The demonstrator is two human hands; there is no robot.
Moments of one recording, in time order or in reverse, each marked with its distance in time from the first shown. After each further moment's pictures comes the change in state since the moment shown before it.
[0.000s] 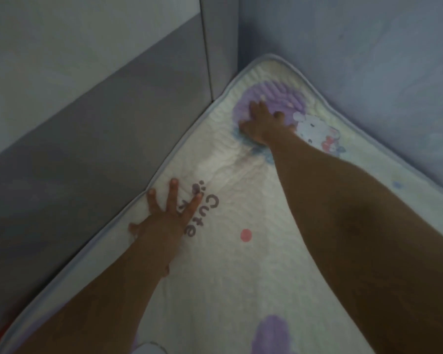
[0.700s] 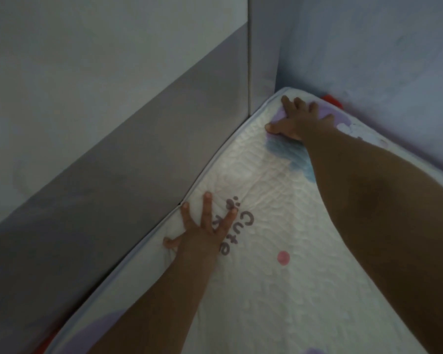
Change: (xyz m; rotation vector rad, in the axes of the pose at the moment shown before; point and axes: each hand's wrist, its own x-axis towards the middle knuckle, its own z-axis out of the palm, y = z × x) left_hand 0.018 0.001 0.001 0.000 -0.040 0.004; right_hand 0.040 -0.013 -0.015 -0.228 0.026 -0.007
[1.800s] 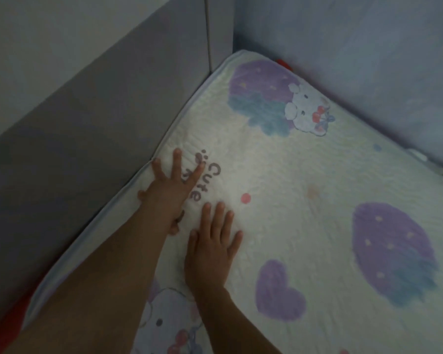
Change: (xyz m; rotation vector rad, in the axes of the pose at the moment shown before) left_hand -0.014 -0.024 0.014 -0.074 0.115 0.170; right_hand -0.349 -0.079 0.215 0.236 0.245 0.129
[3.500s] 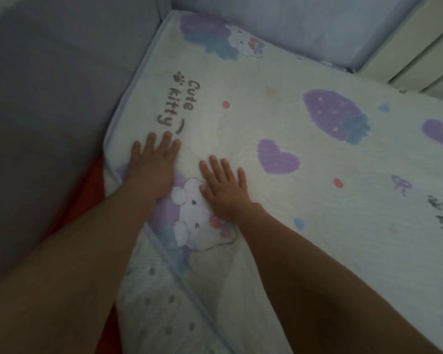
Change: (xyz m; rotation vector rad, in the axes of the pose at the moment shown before) left_hand -0.104 -0.059 0.133 0.289 0.473 0.307; right_hand -0.119 0.025 0.027 -0.151 -0.122 -0.089
